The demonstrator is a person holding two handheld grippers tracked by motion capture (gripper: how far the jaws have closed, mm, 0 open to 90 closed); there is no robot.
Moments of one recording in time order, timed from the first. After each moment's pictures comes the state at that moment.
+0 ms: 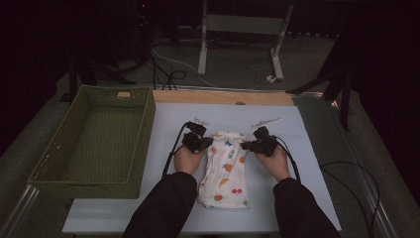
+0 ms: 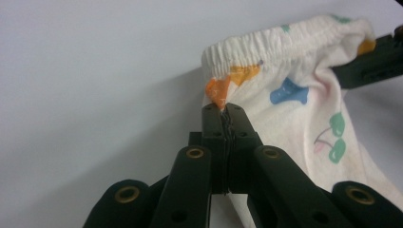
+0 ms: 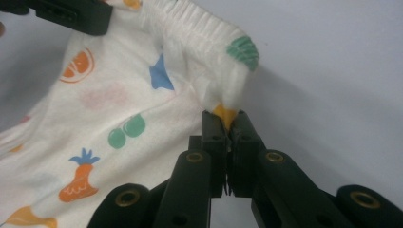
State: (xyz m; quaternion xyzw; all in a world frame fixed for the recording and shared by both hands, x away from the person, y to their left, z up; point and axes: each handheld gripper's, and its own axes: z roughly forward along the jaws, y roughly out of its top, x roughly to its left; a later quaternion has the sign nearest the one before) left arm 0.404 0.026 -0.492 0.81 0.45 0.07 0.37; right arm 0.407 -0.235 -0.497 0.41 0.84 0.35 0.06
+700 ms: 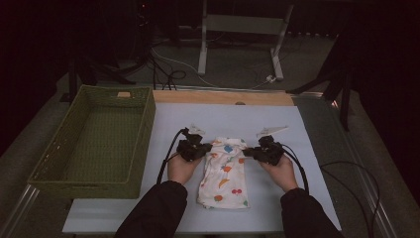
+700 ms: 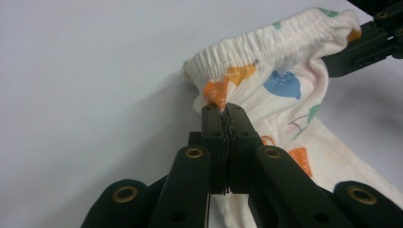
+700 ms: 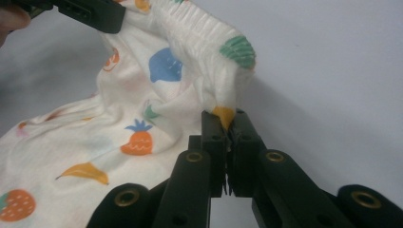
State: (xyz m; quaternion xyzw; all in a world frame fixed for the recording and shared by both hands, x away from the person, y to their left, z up) left arm 0.369 0.041 -0.482 0.82 0.39 0.07 0.41; right arm 0.371 -0.242 -0.485 0.37 0.84 0.39 0.07
